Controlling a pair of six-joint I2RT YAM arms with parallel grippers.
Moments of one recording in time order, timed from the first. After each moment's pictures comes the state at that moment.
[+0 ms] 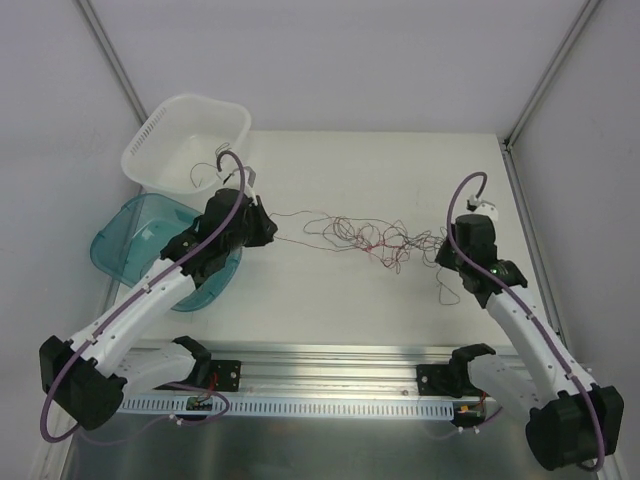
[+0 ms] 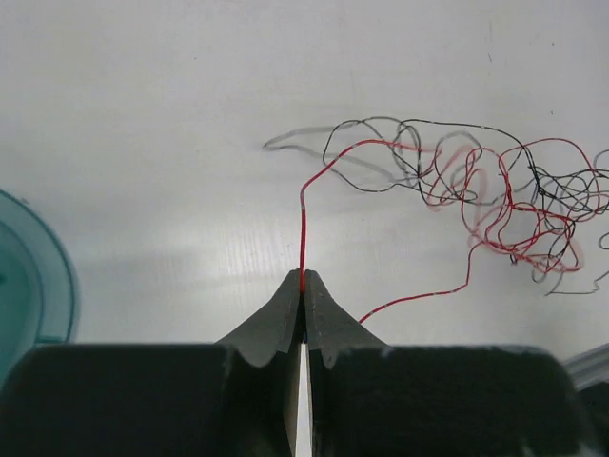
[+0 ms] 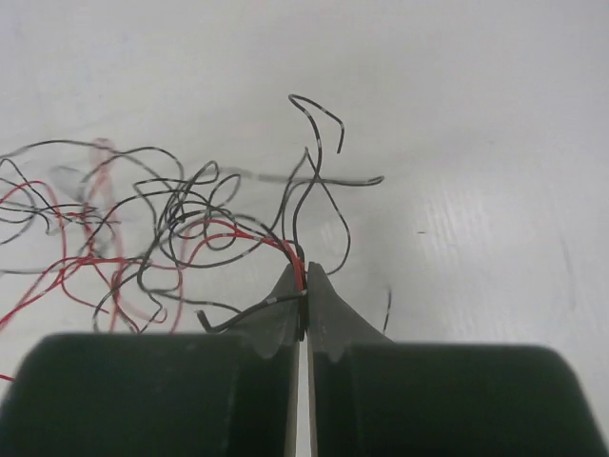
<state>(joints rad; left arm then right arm) -0.58 1.07 0.94 -0.42 -0.12 -0.57 0.29 0.93 0.69 -0.47 0.25 0.49</state>
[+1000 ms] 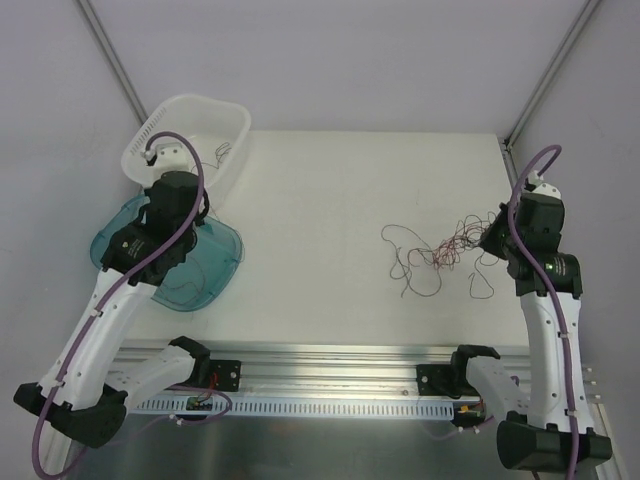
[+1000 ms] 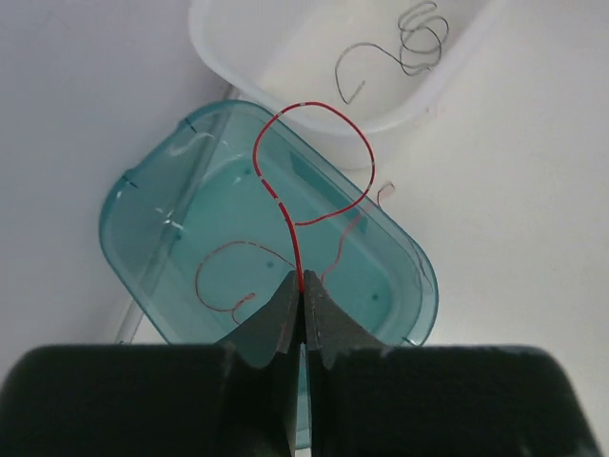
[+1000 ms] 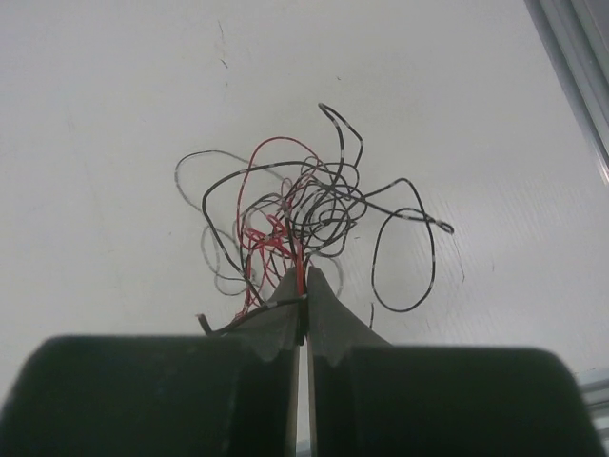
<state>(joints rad) -0.45 0.97 1.26 -0.89 -0.72 -0.26 -0.05 0.87 1.10 -0.88 0.10 0.35</state>
